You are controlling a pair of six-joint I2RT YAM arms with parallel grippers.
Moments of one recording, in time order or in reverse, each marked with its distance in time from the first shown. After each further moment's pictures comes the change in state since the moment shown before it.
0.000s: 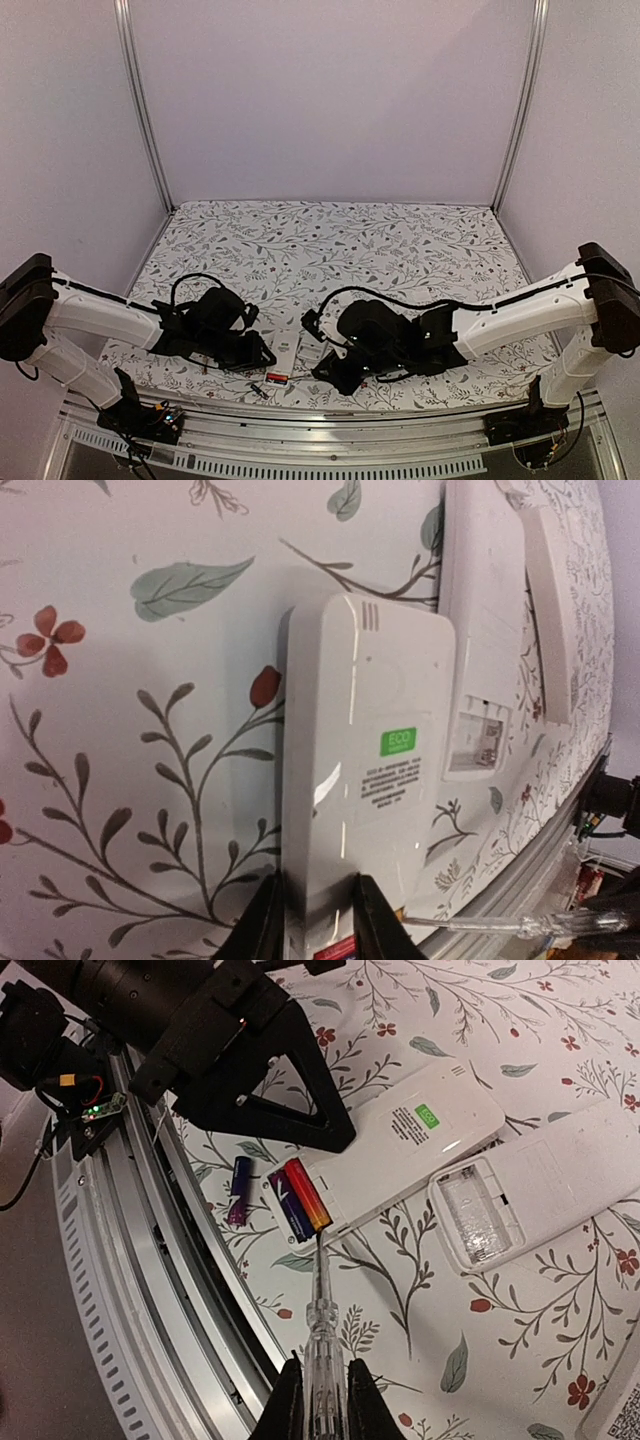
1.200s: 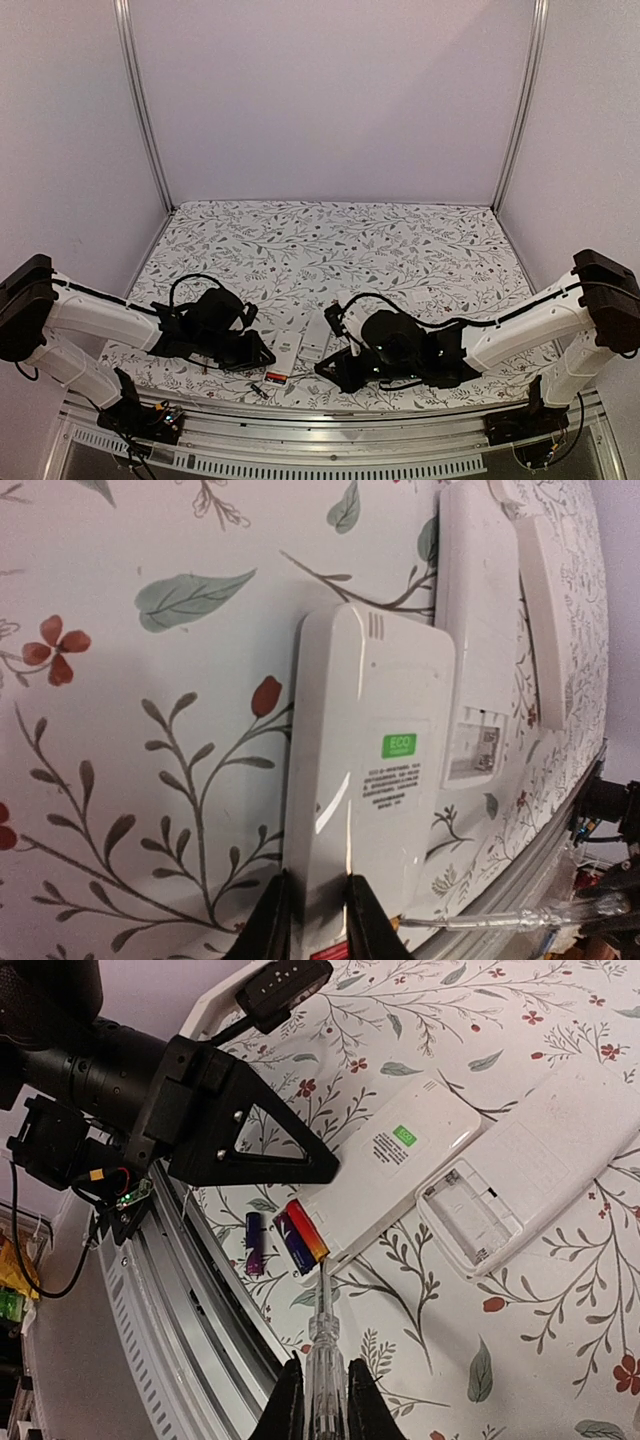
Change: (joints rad) left arm -0.001 -0.003 -0.019 0.042 -0.004 -0.016; right arm -0.007 -0.032 -0.212 0.378 0.025 0.269
